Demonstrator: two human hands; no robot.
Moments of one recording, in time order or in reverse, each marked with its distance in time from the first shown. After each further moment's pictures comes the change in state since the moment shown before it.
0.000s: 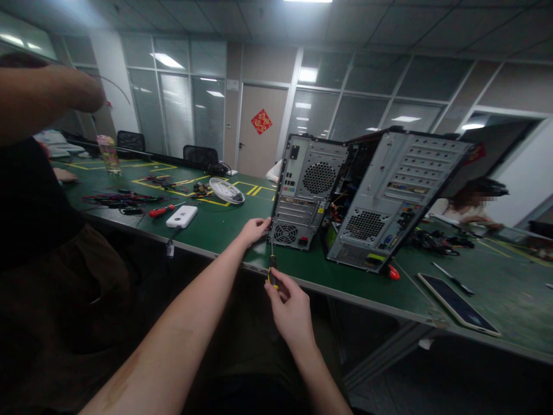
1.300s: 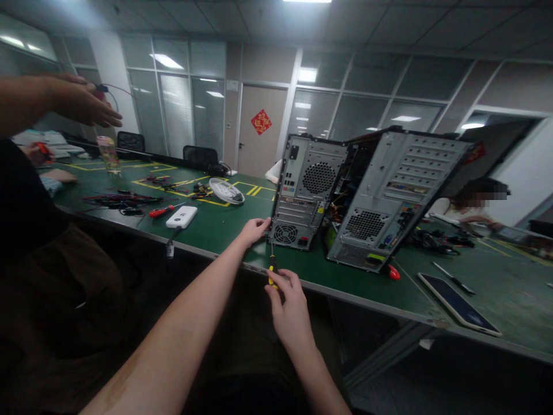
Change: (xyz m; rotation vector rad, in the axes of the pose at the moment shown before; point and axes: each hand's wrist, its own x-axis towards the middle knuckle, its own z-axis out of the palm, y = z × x) left_hand 0.004 -0.005 0.002 0.010 0.000 -0.003; right_hand -0.003 -0.007 -0.006 -0.322 -0.022 -0.171
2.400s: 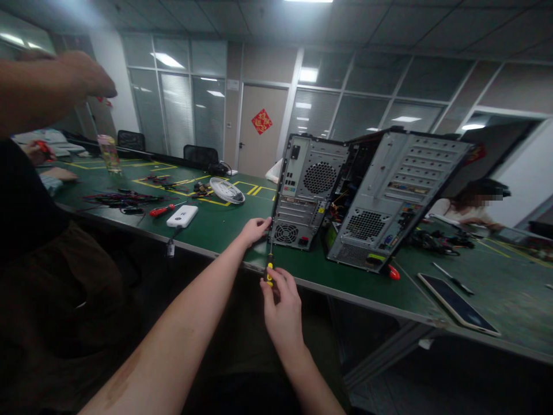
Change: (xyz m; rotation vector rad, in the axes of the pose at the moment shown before) left_hand 0.001 -0.002 0.000 -0.016 -0.003 0.026; right_hand -0.005 0.006 0.025 0.068 0.123 -0.040
